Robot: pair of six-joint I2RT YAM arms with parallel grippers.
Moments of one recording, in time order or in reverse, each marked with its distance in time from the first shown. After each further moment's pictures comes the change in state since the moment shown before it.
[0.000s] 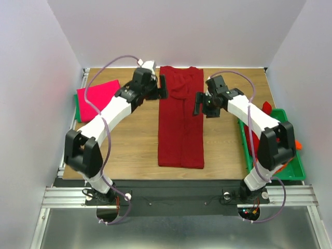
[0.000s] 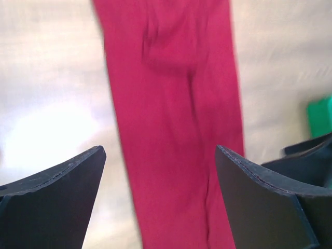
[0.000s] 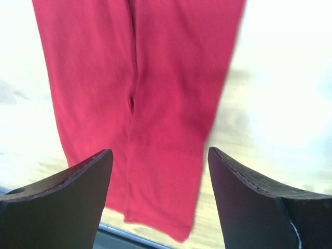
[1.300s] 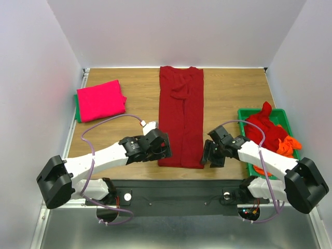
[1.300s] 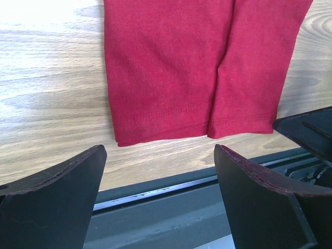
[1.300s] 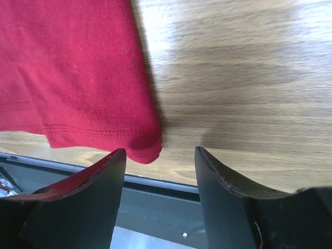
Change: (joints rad) left arm -0.504 -0.450 -0.690 -0.169 -0.194 -0.628; right arm 0.245 -0.539 -0.818 0.071 0.003 0.436
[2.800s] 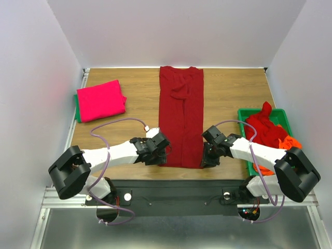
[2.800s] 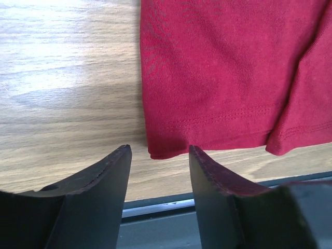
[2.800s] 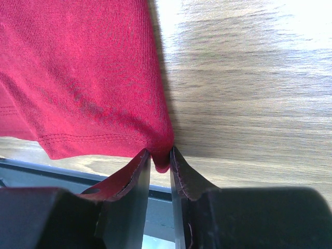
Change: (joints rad) left arm 0.000 0.159 -0.035 0.006 0.008 0.032; right arm 0.060 0.136 0.034 0.045 0.039 0.023
